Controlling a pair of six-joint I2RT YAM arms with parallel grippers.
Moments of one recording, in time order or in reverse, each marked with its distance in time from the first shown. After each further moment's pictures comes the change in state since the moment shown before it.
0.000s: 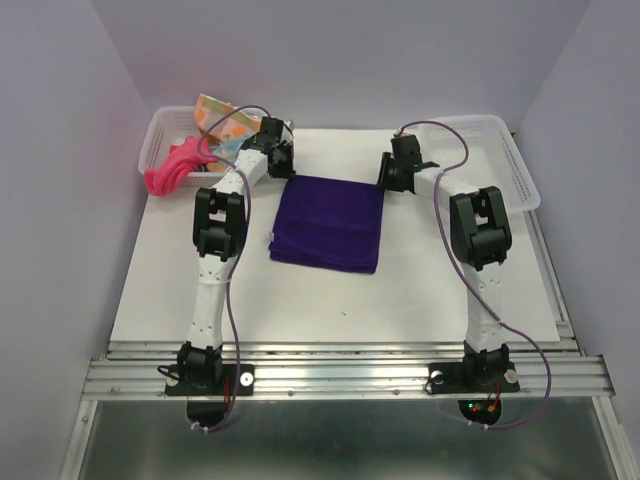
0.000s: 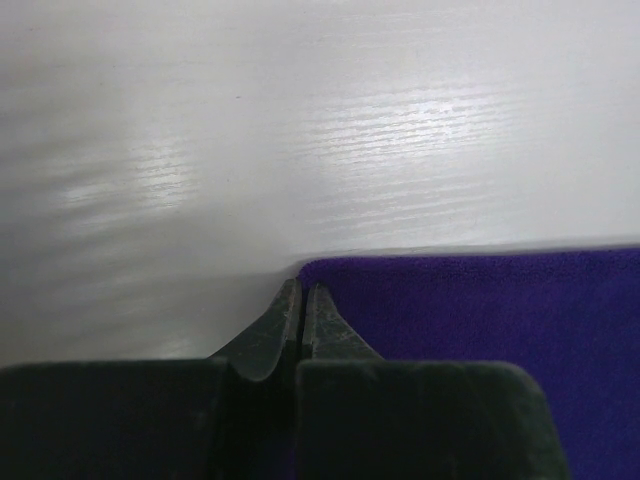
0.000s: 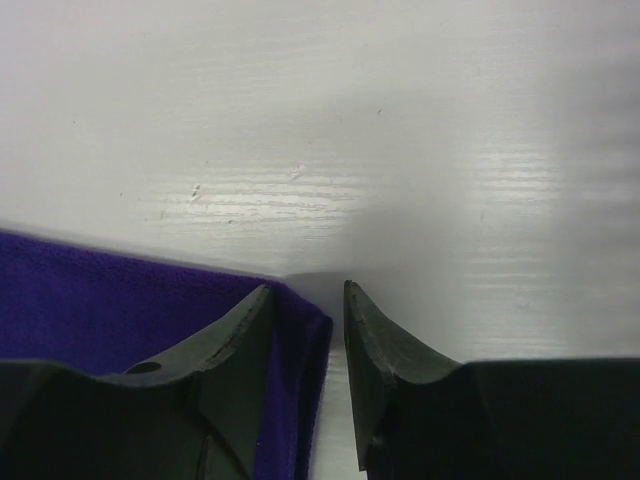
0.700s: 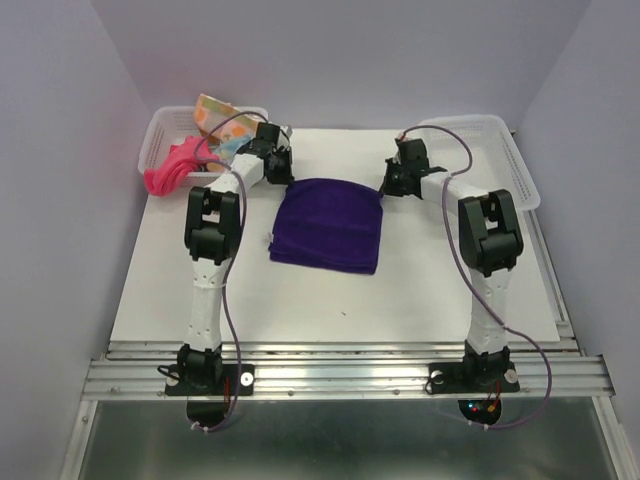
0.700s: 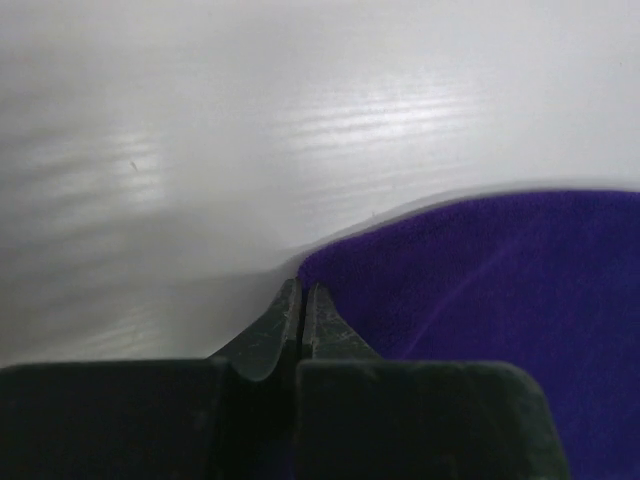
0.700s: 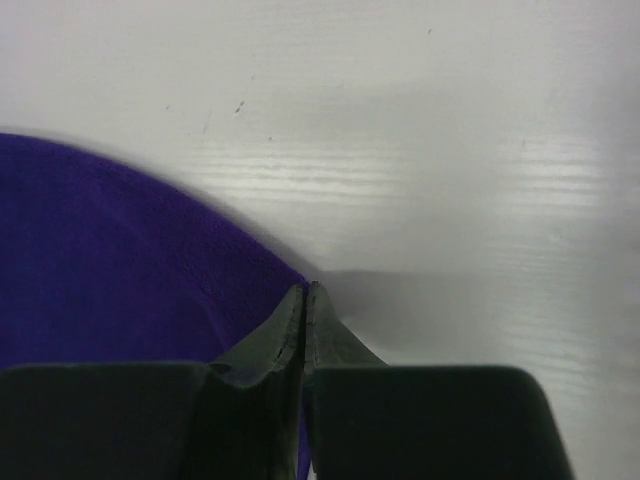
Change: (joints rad) left arm 0.006 -0.098 -0.176 0.077 0.051 -0.017; right arm -0.014 -0.076 -0.109 0.030 -0.159 -0.019
